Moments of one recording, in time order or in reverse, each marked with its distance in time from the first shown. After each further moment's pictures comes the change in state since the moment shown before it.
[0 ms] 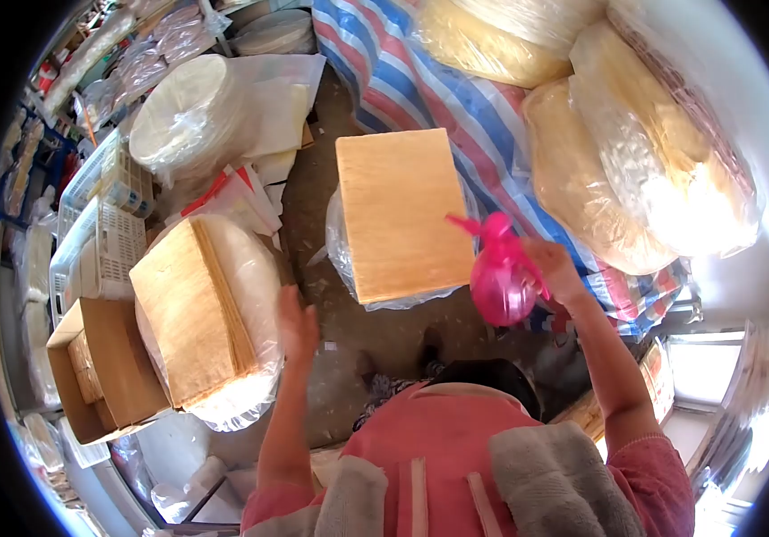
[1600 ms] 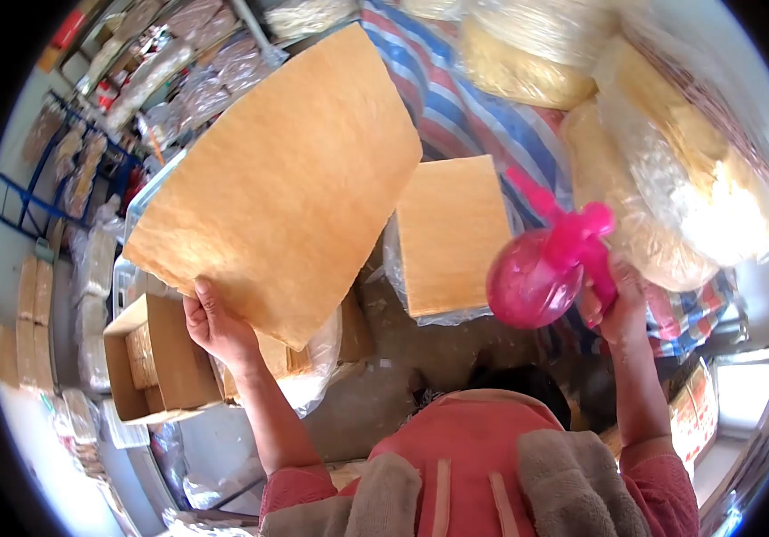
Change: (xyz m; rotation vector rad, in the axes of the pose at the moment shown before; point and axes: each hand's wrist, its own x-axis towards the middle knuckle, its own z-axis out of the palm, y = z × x) left_hand 0.092 0.131 -0.233 -0.954 0.752 -0.044; right_hand -0.085 -0.074 0.006 0.649 0.051 -0.320
